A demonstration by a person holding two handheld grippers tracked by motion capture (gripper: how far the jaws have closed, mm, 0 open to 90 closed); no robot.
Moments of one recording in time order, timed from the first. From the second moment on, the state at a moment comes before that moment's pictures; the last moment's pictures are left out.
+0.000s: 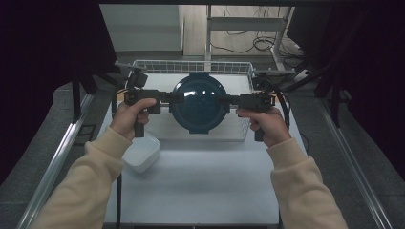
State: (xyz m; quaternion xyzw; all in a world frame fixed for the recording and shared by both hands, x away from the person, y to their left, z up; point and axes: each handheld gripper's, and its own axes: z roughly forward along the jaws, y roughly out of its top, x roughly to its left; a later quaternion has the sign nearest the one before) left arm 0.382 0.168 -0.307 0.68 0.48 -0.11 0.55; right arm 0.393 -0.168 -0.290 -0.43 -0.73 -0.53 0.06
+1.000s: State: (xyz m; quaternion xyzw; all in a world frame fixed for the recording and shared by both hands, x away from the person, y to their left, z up) left arm 0.453 0.181 -0.288 0.67 0.49 -0.12 0.54; right arm 0.462 -0.160 -0.275 -0.43 -0.73 -0.53 0.08
